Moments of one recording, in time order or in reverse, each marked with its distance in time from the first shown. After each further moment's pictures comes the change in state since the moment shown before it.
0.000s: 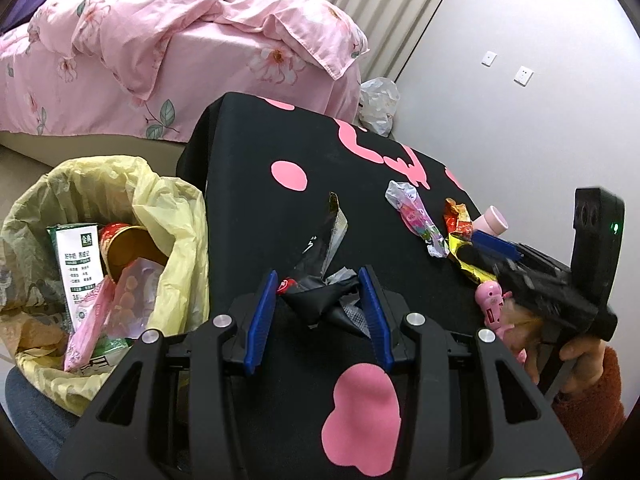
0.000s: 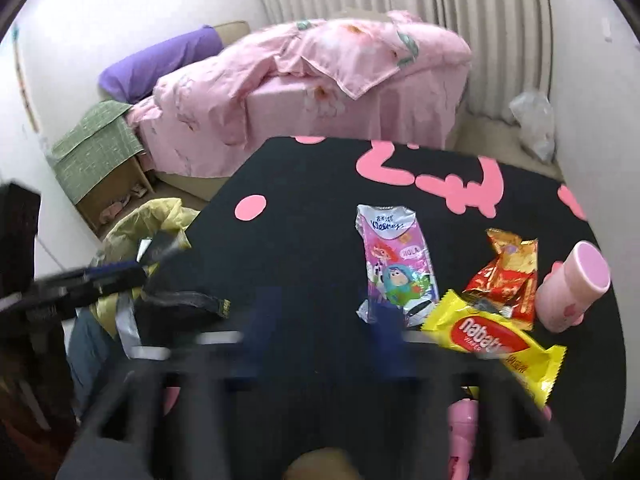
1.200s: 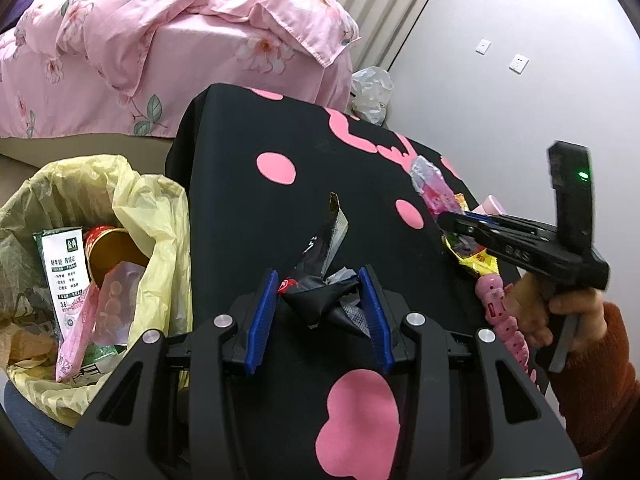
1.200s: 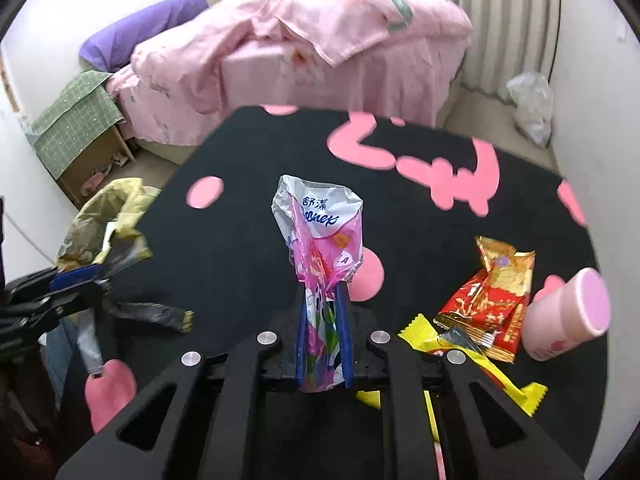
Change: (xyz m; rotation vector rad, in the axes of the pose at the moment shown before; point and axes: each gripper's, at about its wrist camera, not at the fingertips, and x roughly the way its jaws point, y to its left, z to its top) left arm 0.017 -0.005 0.004 0.023 0.035 -0.023; right arm 0.022 -0.005 0.032 -0.035 0.060 -0.085
